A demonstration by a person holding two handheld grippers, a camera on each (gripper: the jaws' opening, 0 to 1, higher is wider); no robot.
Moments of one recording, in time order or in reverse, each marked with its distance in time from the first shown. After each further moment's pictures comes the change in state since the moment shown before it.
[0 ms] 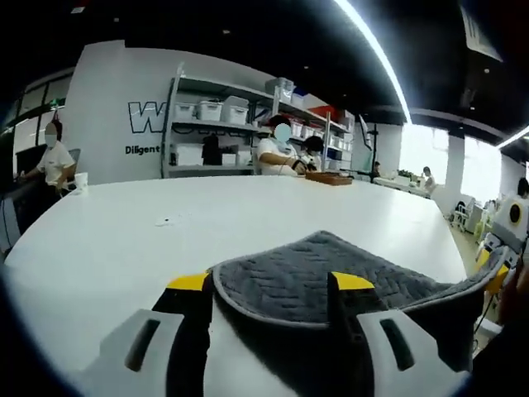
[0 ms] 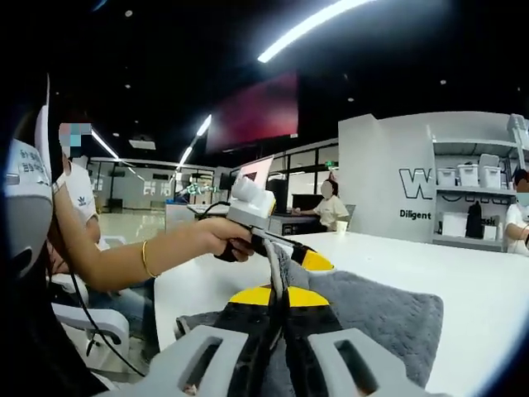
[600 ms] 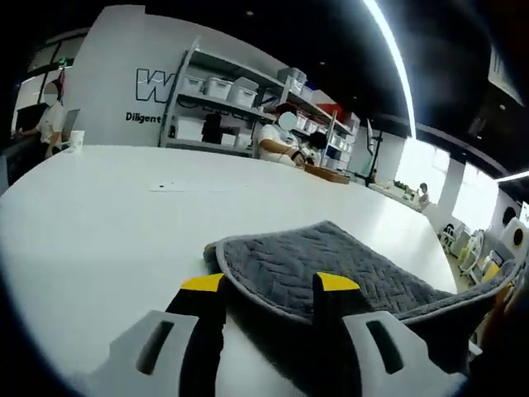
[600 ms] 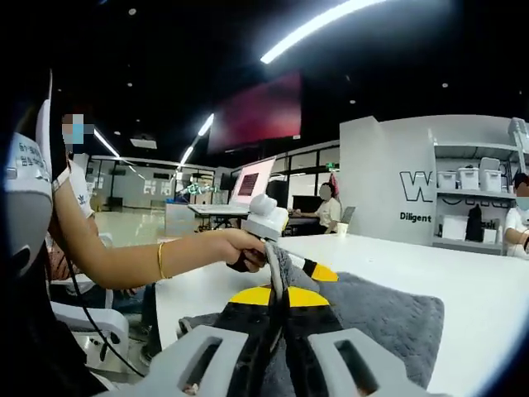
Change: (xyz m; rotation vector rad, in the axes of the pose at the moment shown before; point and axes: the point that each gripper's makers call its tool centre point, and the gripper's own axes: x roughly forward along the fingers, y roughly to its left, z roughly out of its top) left arm 0.021 0.010 -0.022 -0.125 0.043 -0.061; right arm 0.001 0.006 0.001 -0.011 -0.006 0.000
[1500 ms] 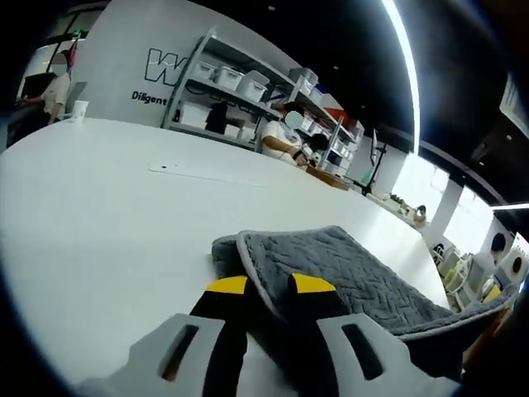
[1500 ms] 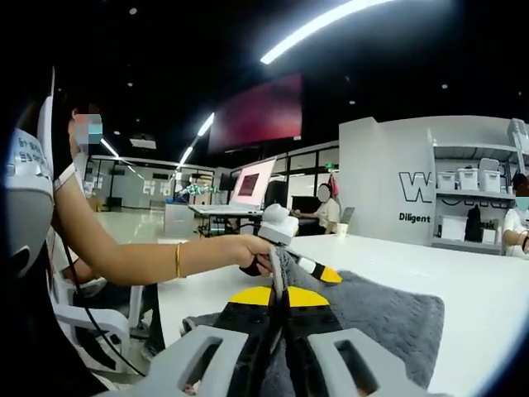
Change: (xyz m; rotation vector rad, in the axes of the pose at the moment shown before) left arm 0.020 0.015 -0.006 -0.128 0.016 -0.030; right arm -0.002 0.005 0.000 0.001 -0.004 -0.004
